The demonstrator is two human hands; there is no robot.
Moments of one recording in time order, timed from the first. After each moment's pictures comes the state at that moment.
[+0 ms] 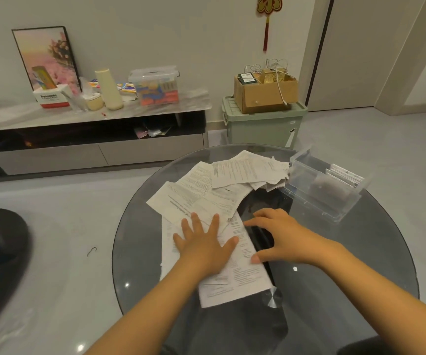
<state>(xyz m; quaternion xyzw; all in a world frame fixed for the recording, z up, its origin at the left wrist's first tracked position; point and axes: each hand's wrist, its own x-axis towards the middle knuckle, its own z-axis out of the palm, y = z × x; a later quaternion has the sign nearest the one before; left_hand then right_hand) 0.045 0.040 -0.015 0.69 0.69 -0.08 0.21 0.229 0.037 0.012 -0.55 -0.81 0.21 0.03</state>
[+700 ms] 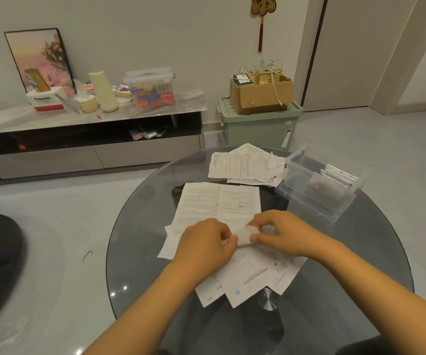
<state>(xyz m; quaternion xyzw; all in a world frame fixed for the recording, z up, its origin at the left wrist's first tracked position) 0.050 0.028 0.019 0.77 0.59 0.15 0.17 0.237 0.044 0.015 -0.56 -0.78 0.26 0.12</state>
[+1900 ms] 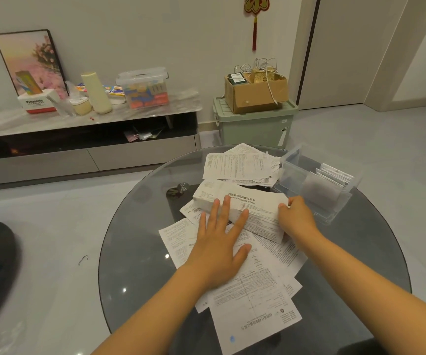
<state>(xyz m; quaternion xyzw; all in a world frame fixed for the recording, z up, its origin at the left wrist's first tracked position) 0.066 0.043 -0.025 0.86 0.49 0.06 0.09 0.248 0.071 -0.004 -0.77 -0.42 0.33 0.34</state>
